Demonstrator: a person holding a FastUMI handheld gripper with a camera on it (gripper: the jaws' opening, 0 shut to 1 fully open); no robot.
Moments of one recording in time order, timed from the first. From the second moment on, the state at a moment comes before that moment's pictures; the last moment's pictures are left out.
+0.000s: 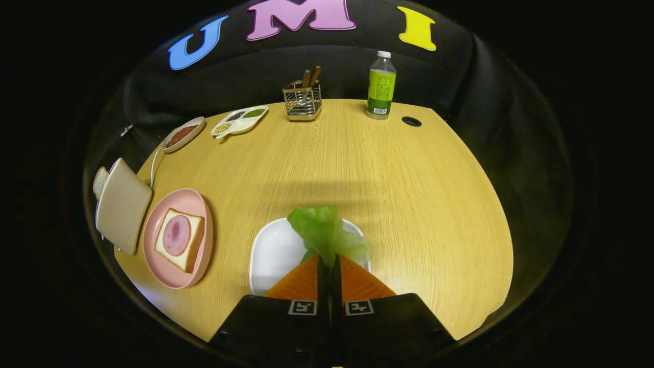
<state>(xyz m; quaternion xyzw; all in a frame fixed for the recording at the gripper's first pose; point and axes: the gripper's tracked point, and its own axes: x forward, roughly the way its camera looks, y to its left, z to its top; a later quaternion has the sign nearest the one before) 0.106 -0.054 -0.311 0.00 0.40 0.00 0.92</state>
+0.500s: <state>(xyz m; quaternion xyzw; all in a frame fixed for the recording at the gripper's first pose) 0.097 0.003 -0.235 0.00 0.36 0.04 0.93</state>
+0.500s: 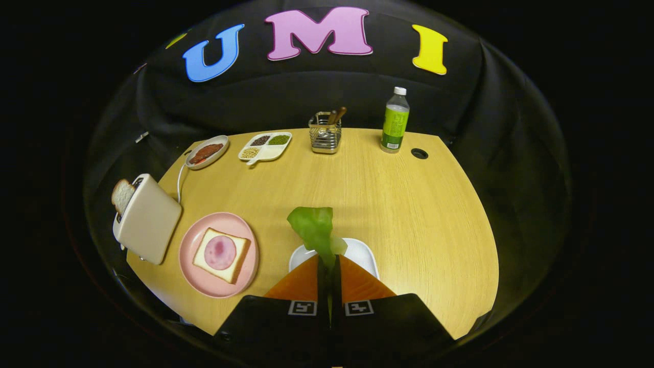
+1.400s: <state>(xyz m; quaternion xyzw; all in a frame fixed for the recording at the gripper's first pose) 0.102 0.166 -0.255 -0.02 0.37 0.14 0.92</state>
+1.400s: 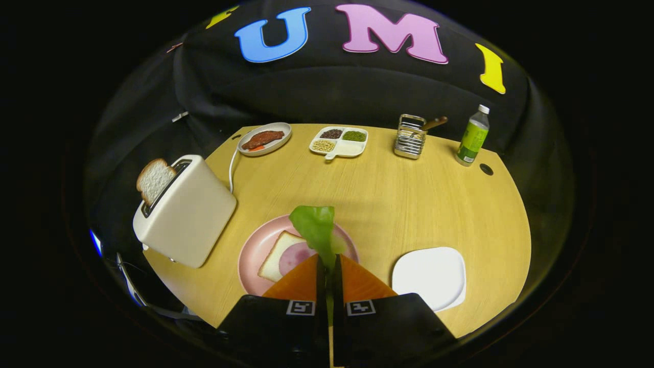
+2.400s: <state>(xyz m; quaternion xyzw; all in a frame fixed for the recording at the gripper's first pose) 0.098 0.220 -0.291 -0.06 0.39 0.15 0.91</state>
